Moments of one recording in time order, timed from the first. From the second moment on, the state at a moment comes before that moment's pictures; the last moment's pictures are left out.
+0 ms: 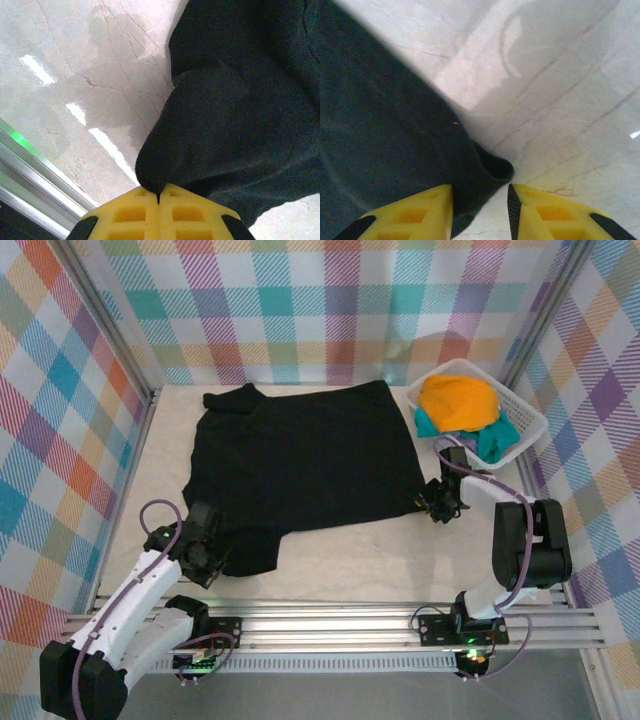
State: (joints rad) left arm -0.31 0.85 0.58 -1.08 -0.02 -1.32; right arm 0.08 1.58 0.82 -0.51 -0.18 0.92
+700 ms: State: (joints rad) left arm -0.32 0.69 0.70 -1.25 -0.12 -1.34; right arm 0.15 1.36 0.80 -0.61 -0.12 0.93
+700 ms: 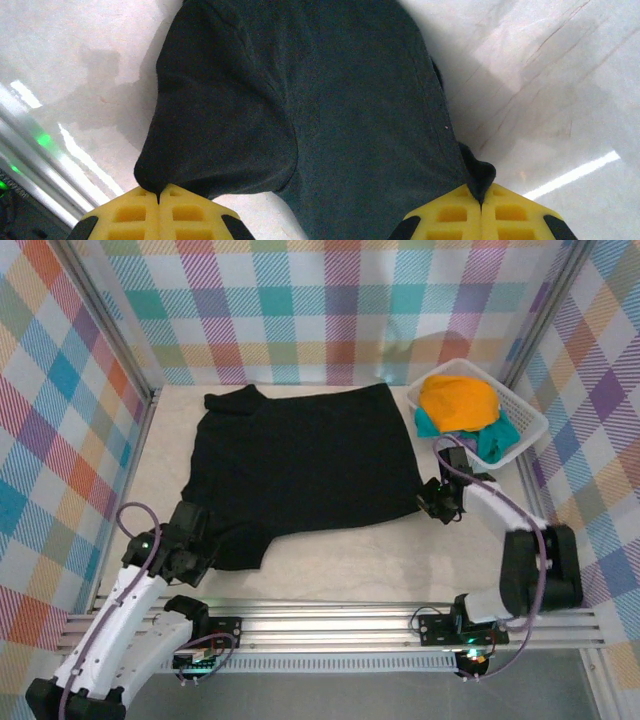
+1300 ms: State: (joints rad) left arm -0.32 0.73 0.77 -1.25 -0.17 -1.42; right arm 0.30 1.06 0.68 -0.89 -0.04 1.04
